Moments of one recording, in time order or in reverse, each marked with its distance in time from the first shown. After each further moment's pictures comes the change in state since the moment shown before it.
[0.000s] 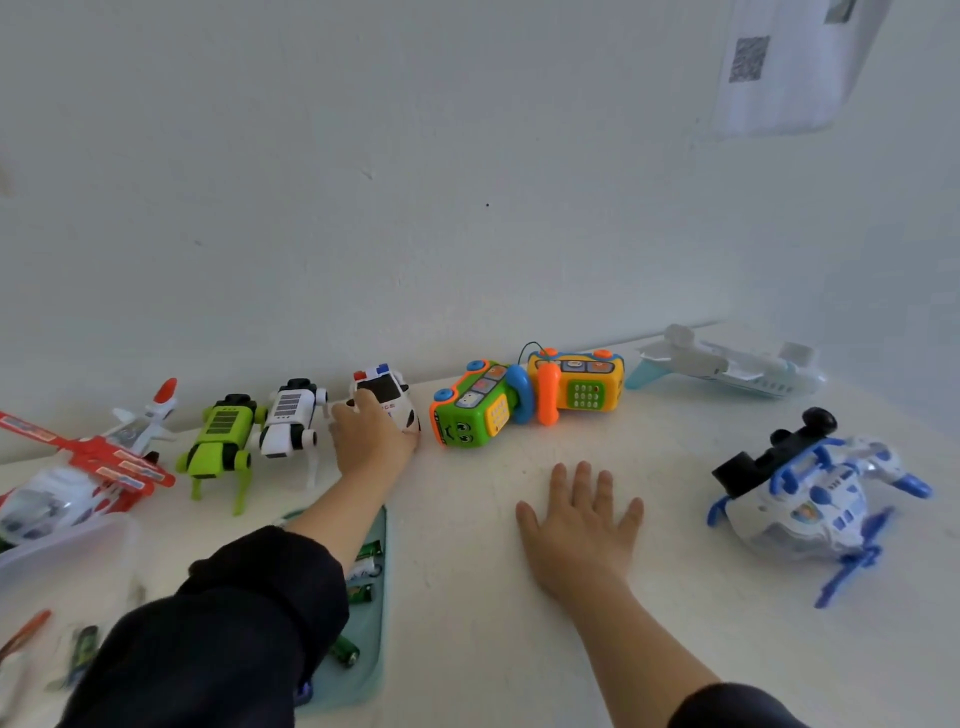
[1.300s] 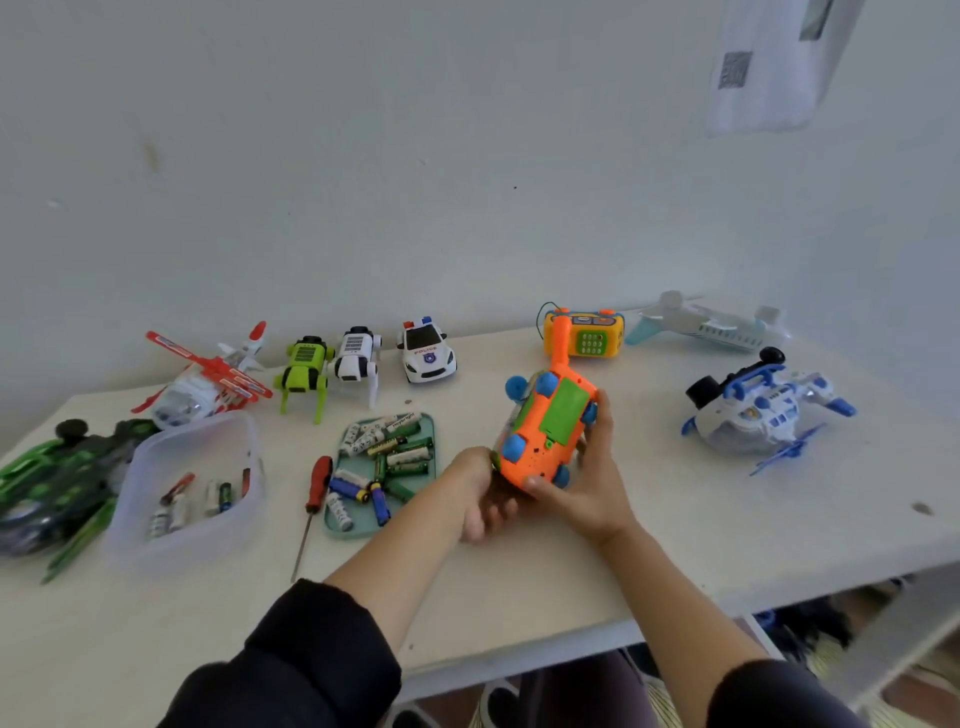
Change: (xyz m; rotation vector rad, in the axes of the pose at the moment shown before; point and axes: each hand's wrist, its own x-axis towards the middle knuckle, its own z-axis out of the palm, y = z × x) left_hand -0.187 0.000 -0.057 -0.690 -0.968 -0.577; right_hand -0.087 0.022 0.008 1.124 0.174 -0.561
